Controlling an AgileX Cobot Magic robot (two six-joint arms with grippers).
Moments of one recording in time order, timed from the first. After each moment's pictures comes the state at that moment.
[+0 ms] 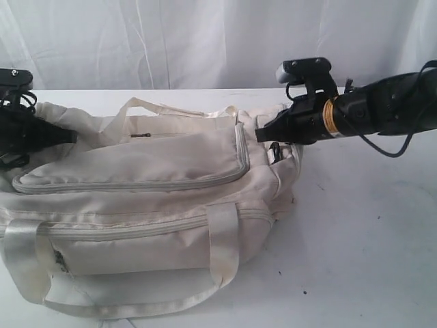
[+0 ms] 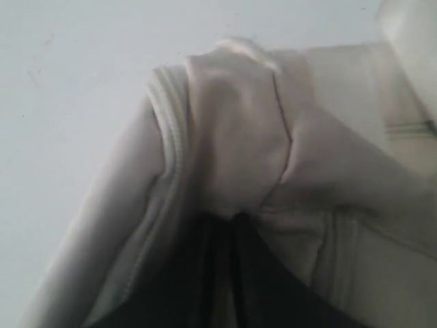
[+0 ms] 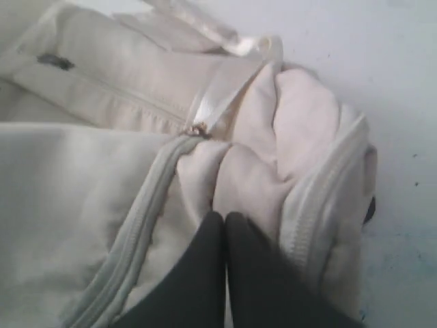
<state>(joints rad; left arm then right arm) -0.01 1.71 -0.93 -0.99 -0.08 0.99 0.22 1.85 -1.11 -1.61 -0.40 1.51</state>
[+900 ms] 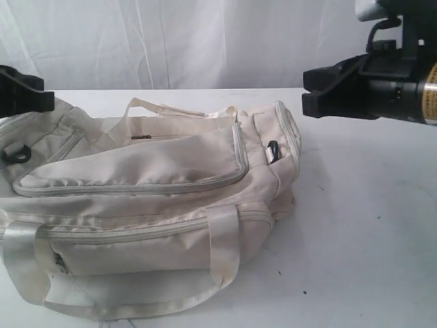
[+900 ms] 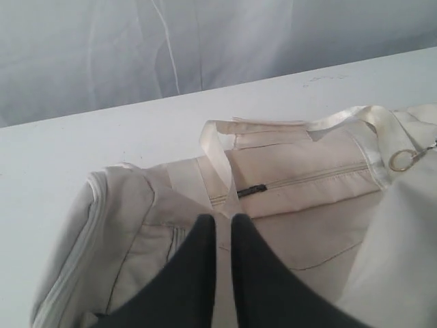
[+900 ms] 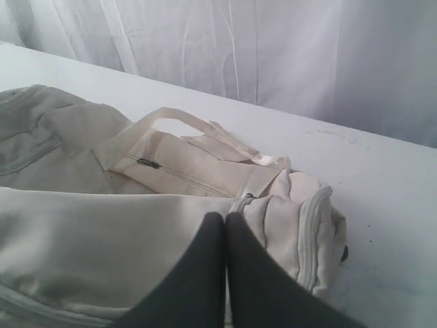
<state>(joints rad) -0.08 1.15 -0.75 -0.99 0.12 1.01 0.22 1.21 -0.78 -1.52 -0.38 1.46</state>
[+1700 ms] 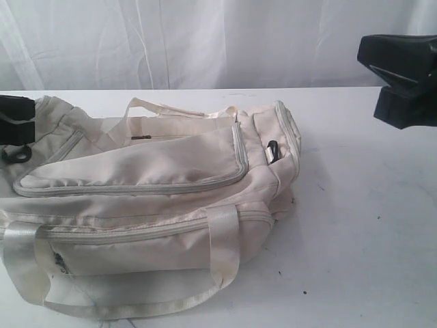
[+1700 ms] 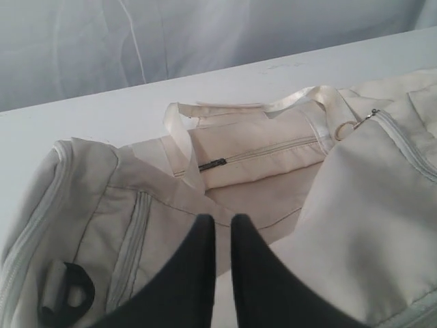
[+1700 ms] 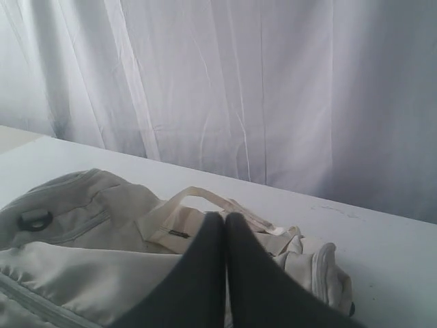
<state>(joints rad) -0.08 0.98 -0.63 -0.99 0.22 1.01 0.22 0.81 -0.63 -1.48 -0.38 1.52</state>
